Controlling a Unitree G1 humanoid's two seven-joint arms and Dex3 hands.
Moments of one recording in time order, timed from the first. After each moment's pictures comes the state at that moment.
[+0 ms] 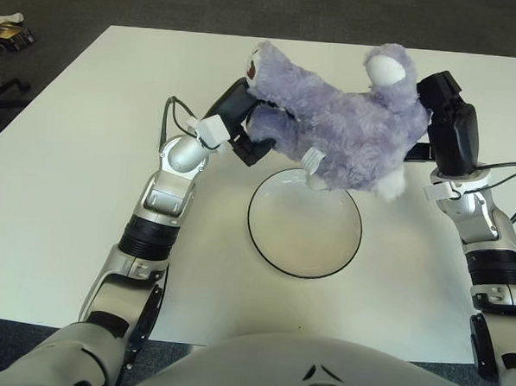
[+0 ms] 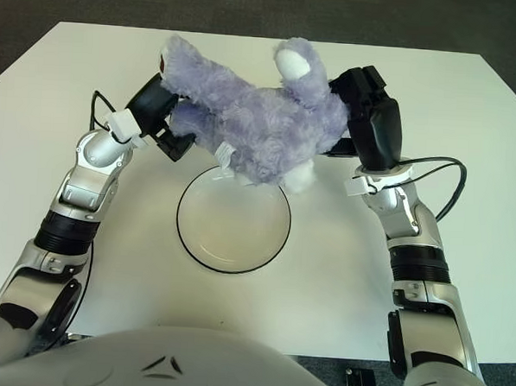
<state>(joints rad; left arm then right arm) -0.43 0.22 -0.15 -0.03 0.10 -0.32 -0.32 -0.34 -0.53 -0.04 0.29 -0.60 -0.87 -0.46</state>
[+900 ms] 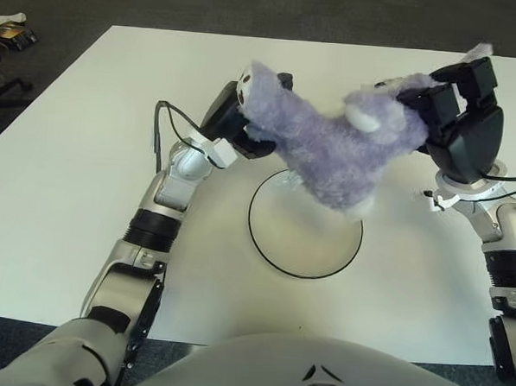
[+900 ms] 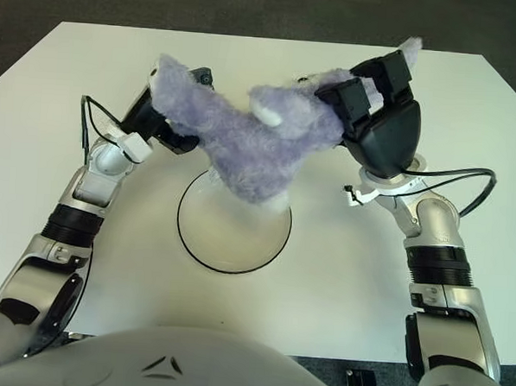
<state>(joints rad) -0.48 0.23 -0.14 0.17 0.37 -0.69 -0.05 -0.34 -0.63 -0.02 0.11 -1.08 -0.66 -0.89</state>
